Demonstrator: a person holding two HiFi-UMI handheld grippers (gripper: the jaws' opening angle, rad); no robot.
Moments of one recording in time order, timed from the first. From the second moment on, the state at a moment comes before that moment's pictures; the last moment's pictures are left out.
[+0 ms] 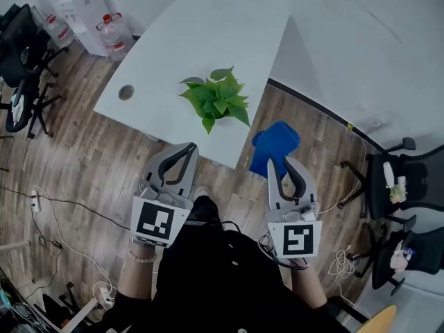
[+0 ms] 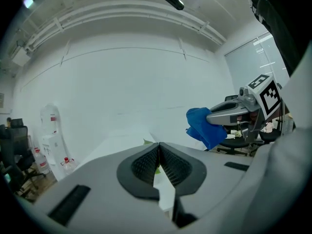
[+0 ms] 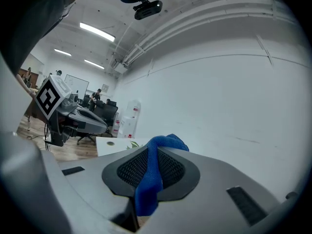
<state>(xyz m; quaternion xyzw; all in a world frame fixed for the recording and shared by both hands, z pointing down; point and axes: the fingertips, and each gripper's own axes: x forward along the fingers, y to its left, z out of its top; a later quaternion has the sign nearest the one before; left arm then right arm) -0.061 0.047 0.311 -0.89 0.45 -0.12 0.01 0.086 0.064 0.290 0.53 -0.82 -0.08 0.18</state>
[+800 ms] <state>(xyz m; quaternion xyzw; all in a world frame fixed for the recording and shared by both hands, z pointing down) -0.092 -0.061 0.364 -0.91 0.39 -0.15 0.01 0.069 -0.039 0.303 0.57 -0.79 -0.07 0.20</state>
